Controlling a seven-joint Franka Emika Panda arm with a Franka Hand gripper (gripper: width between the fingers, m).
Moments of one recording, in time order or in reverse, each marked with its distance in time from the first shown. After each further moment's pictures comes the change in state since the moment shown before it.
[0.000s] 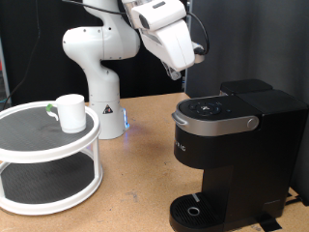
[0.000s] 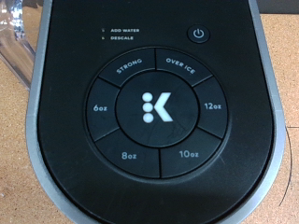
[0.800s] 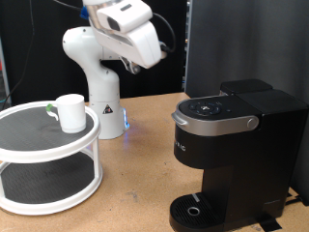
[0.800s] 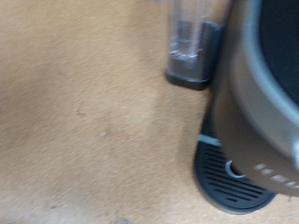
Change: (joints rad) arm -0.037 -0.069 -0.111 -0.037 -0.108 -0.254 -0.375
